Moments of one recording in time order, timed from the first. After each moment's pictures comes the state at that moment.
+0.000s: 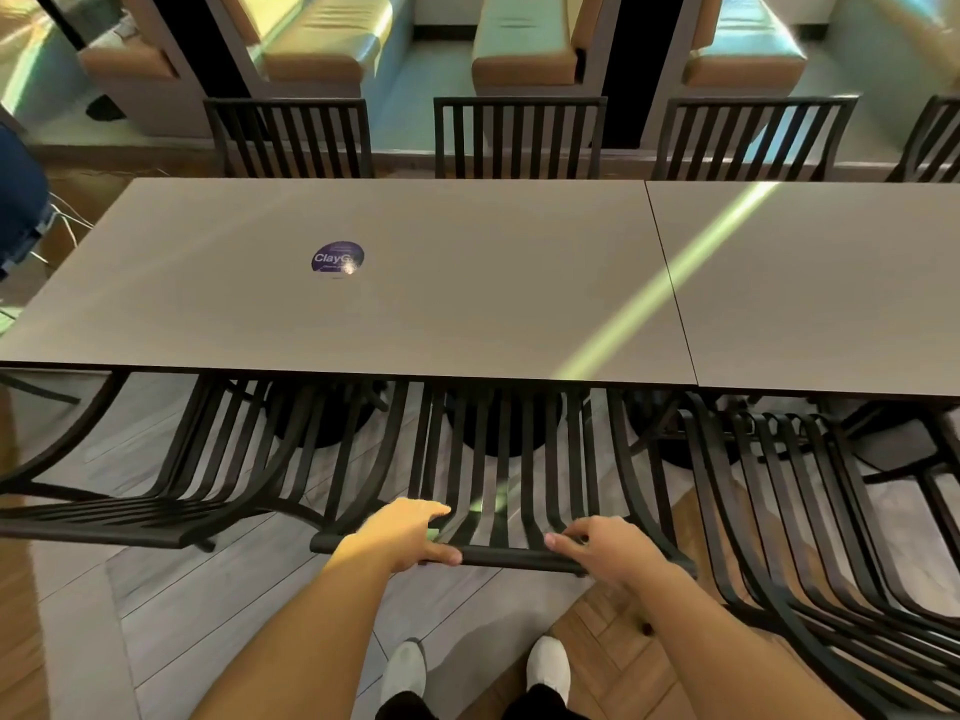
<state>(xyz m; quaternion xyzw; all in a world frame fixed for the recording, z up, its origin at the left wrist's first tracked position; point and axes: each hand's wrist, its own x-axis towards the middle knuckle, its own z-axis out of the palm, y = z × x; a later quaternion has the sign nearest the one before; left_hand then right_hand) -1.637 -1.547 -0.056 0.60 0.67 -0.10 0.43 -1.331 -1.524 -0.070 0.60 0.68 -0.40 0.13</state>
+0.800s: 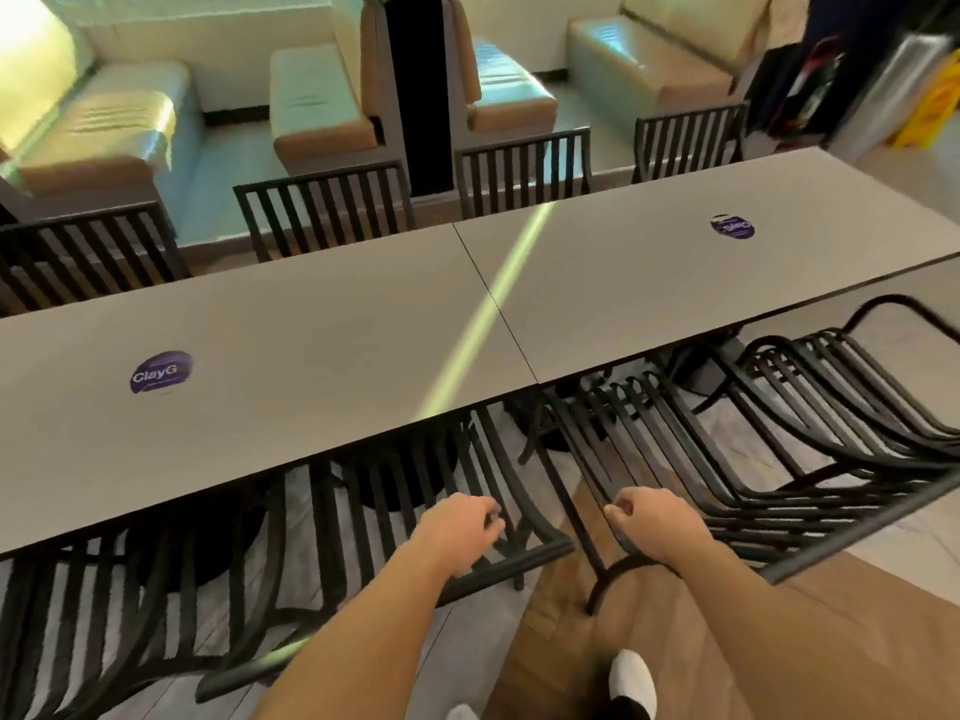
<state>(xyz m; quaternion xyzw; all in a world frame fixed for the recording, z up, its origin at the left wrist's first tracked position) -1.436 -1.494 -0.006 0.80 0.50 -0.07 0.32 -1.159 -1.564 0.007 0.79 0.53 -0.31 0.06</state>
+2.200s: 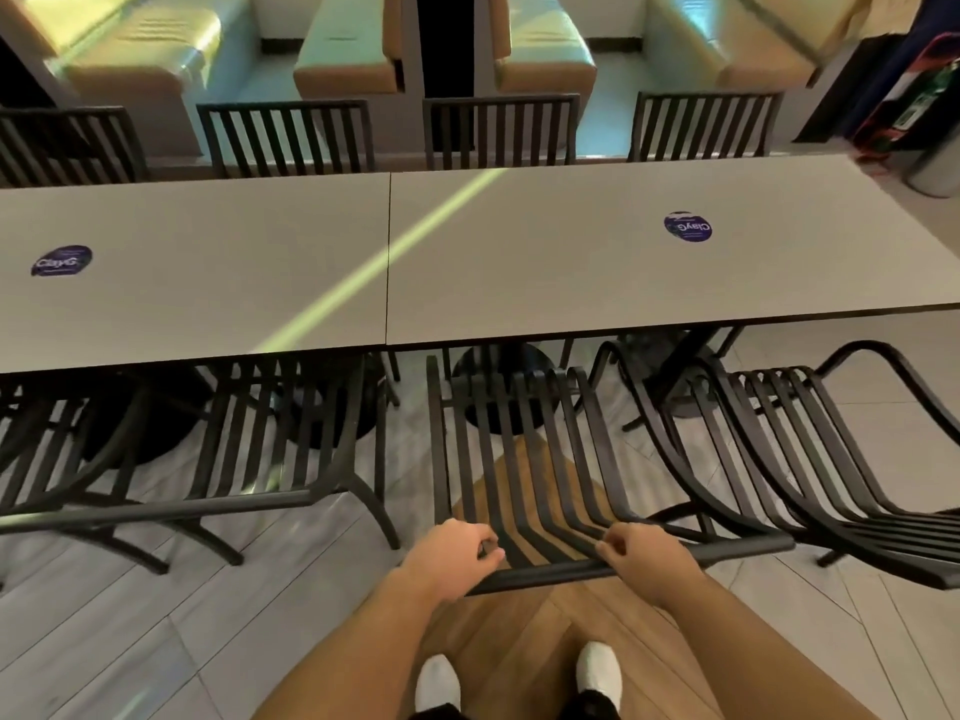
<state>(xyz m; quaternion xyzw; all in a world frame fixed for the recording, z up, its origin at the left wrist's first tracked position) -1.059 -1.620 -0.063 0.74 0.56 -0.06 0.38 -0.765 -1.636 -0.051 0.70 0.62 -0.35 0.09</state>
